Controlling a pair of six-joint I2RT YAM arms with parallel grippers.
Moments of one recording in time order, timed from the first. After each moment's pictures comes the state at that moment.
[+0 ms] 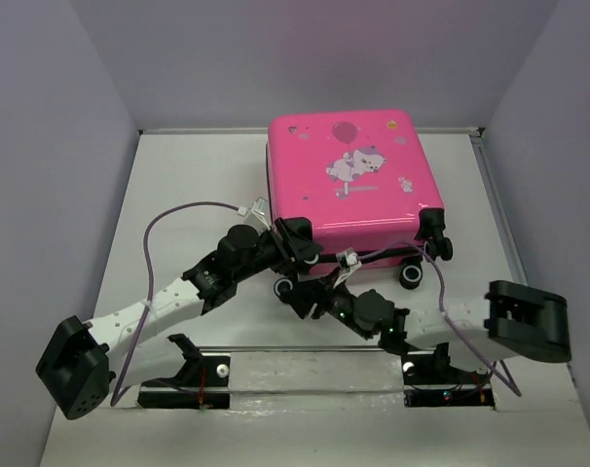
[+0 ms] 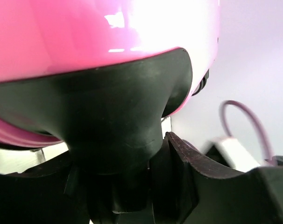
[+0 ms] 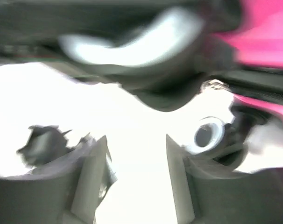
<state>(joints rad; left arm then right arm) -0.79 1.05 0.61 0.16 0.12 -1.17 1.26 1.42 0.36 1.06 0.43 0.70</state>
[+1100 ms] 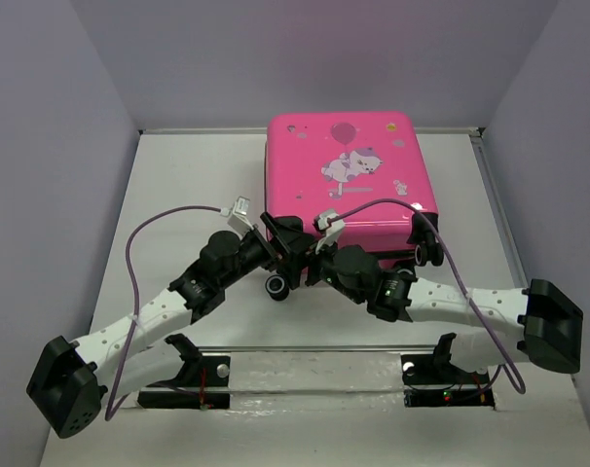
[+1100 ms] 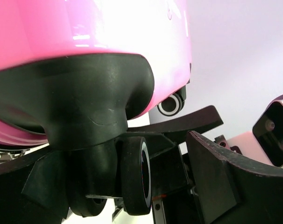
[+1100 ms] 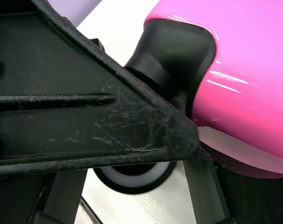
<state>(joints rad) -0.75 0.93 0.52 0.25 0.09 -1.19 1.14 1.27 0.76 0.30 0.36 0.41</state>
